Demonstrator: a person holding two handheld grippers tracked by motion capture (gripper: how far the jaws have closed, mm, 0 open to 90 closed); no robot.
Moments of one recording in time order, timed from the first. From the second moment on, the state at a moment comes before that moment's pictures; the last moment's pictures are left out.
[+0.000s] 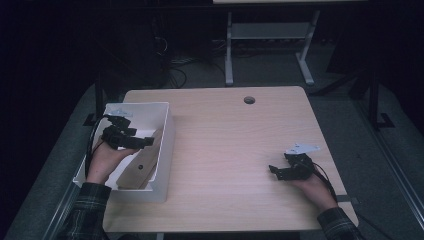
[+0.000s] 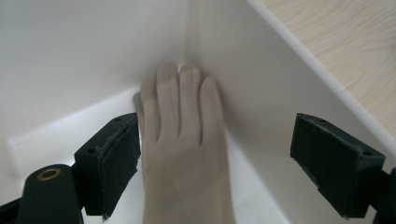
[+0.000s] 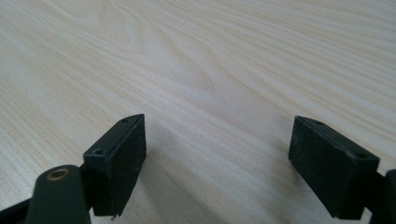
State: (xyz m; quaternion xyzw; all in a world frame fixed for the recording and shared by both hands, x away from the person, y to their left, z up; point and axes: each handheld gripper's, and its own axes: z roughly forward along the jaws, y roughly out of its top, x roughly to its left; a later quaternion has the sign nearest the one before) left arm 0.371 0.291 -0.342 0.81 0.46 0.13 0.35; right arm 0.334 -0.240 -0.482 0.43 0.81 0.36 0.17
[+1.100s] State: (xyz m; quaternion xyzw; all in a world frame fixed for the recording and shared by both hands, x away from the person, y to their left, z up) left arm 0.360 0.161 -0.284 0.83 0.35 0.10 0.42; right arm 0.334 -0.240 -0.482 0.43 0.81 0.36 0.17
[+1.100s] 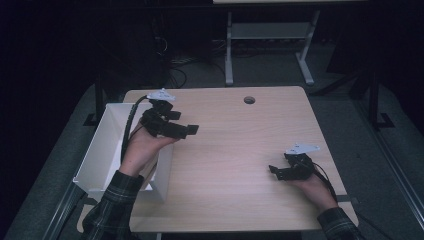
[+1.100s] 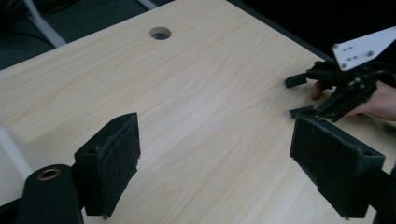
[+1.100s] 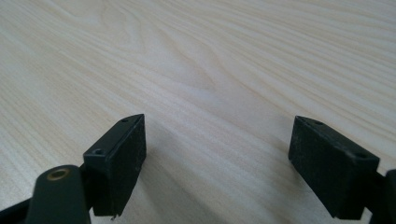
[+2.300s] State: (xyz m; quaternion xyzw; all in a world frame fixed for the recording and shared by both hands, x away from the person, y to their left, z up) left arm 0.347 0.060 -0.414 0.88 0.28 0.06 0.38; right arm 0.334 -0.240 -0.482 0.42 0.81 0.36 0.16
